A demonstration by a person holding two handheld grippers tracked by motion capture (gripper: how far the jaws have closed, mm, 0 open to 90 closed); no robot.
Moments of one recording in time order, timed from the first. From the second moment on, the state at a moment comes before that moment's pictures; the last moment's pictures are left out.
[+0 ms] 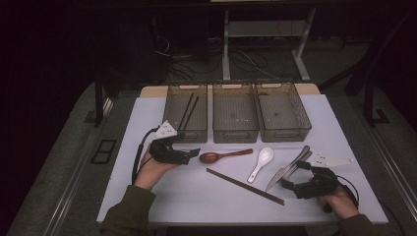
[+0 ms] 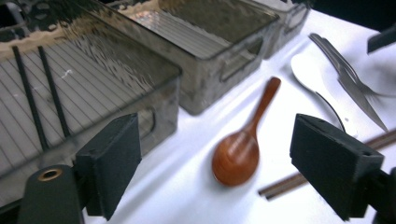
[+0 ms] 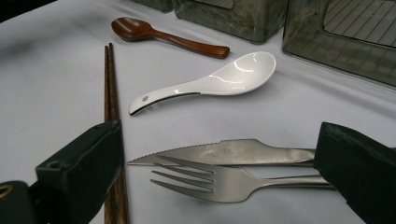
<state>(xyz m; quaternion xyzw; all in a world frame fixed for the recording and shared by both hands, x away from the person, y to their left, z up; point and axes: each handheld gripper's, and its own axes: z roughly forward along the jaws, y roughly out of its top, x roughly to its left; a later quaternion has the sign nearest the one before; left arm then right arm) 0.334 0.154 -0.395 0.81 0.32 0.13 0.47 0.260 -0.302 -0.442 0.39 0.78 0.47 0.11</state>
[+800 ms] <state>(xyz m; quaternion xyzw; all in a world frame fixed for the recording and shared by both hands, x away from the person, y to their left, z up) 0.271 0.153 -0.431 0.82 0.29 0.11 0.48 0.260 -0.305 -0.441 0.40 0.78 0.47 0.11</state>
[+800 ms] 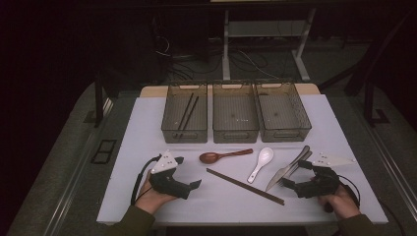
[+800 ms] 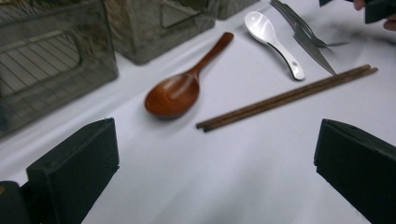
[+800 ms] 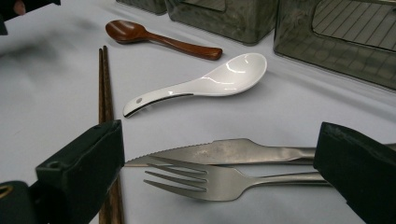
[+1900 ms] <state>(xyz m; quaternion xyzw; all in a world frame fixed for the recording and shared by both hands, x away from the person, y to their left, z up) 0.271 0.151 -0.435 0.83 0.29 0.09 0.47 0.268 -0.266 -0.419 0.32 0.83 0.46 0.06</state>
